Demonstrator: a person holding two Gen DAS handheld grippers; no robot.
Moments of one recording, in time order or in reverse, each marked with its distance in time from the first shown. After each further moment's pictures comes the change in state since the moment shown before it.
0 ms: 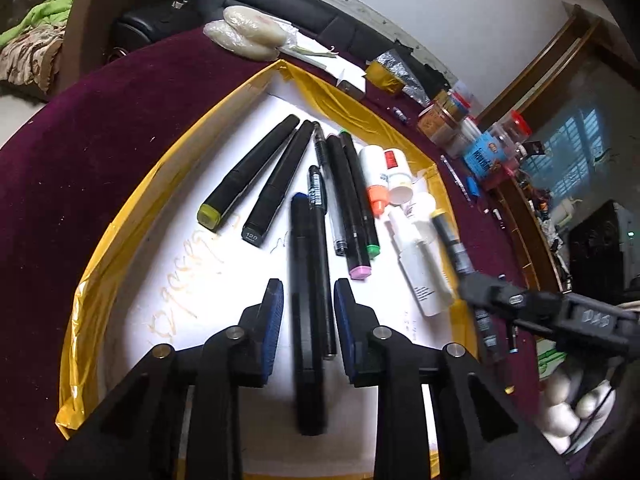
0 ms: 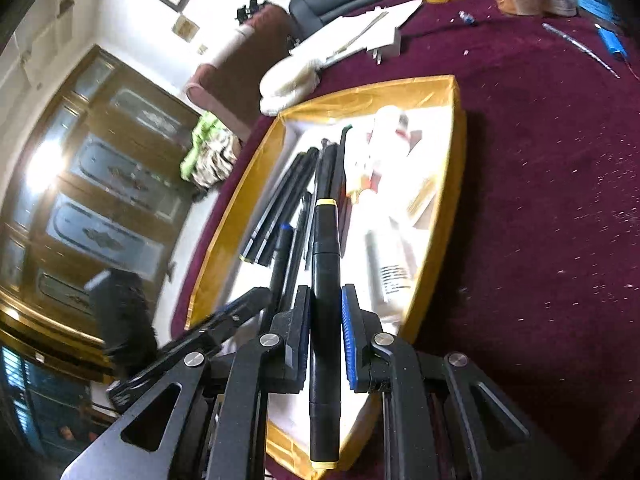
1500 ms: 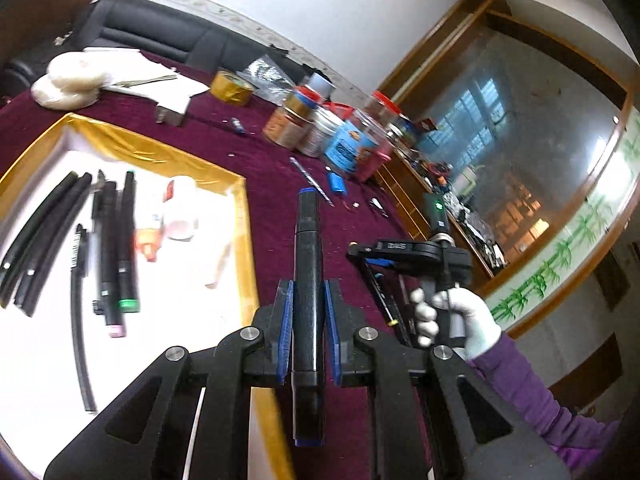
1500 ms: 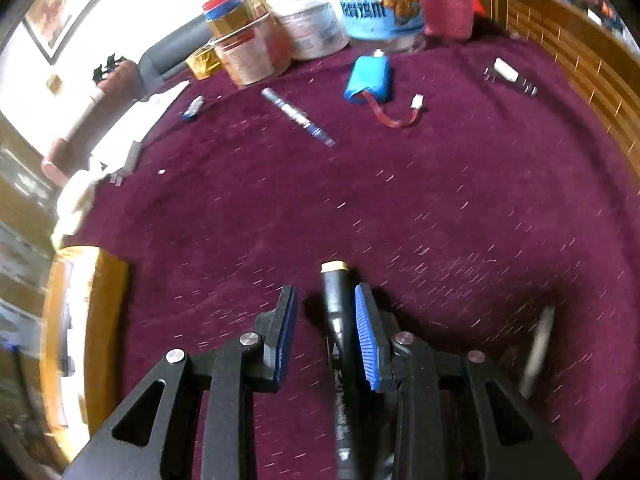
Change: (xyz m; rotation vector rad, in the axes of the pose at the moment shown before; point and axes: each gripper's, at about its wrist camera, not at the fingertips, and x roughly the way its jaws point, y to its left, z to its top) left arm 0.006 -0.134 0.010 0.206 -0.041 -0.358; right arm -0.107 -0.209 0.072 0.214 -0.146 -0.434
